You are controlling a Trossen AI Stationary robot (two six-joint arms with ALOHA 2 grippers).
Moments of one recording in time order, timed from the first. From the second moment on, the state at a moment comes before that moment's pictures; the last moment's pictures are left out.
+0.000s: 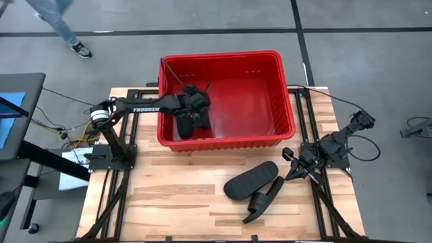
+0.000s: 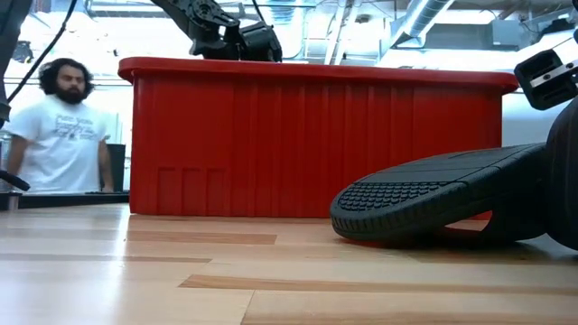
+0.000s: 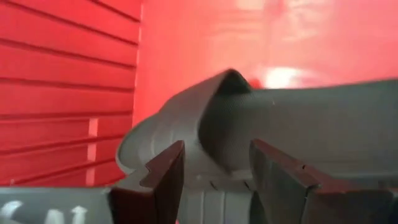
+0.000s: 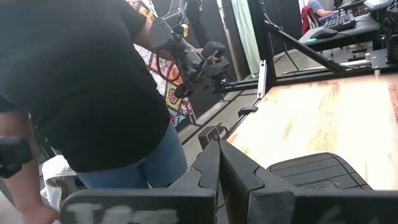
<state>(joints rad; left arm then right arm) 0.37 1.73 1.25 -0.53 -0.51 0.41 0.59 0.03 0.00 0.02 -0.07 0.28</state>
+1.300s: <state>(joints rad) 0.36 1.75 1.25 -0.49 -0.59 0.48 0.59 0.03 0.00 0.02 -0.07 0.28</state>
